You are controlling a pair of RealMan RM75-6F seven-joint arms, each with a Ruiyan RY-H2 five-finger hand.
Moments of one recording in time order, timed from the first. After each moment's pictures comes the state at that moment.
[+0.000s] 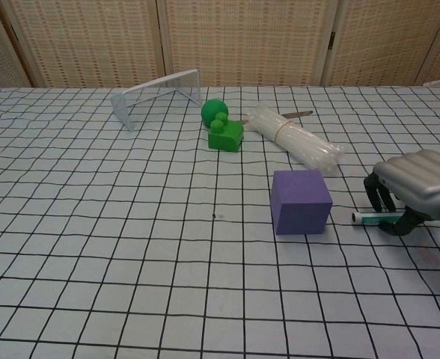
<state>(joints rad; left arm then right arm) -0.20 -1.09 0.01 -1.54 1.54 1.34 -0.16 0.50 -1.67 0.08 -1.45 -1.01 1.21 -0.84</state>
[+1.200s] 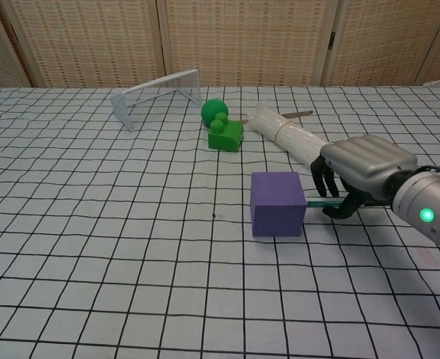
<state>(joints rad) -0.20 -1.09 0.01 -1.54 1.54 1.34 -0.16 0.61 -1.73 0.16 -1.47 -1.00 1.12 -0.81</state>
